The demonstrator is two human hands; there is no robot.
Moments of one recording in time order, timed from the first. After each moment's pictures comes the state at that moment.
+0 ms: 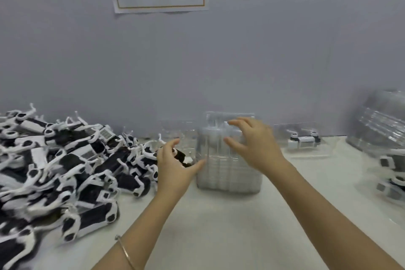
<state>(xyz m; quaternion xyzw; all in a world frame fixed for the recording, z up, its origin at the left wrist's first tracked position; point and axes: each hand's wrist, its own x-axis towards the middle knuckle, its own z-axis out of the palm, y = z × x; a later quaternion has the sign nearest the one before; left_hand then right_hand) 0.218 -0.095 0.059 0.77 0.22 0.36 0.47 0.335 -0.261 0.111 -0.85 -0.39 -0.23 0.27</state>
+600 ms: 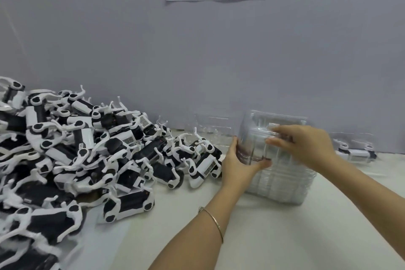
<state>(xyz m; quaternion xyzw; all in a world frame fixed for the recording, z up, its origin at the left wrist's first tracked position) 0.280 -0.105 0.028 0.71 0.17 0.28 0.62 0.372 -0.243 0.117 -0.87 -0.39 -0.24 0.20</state>
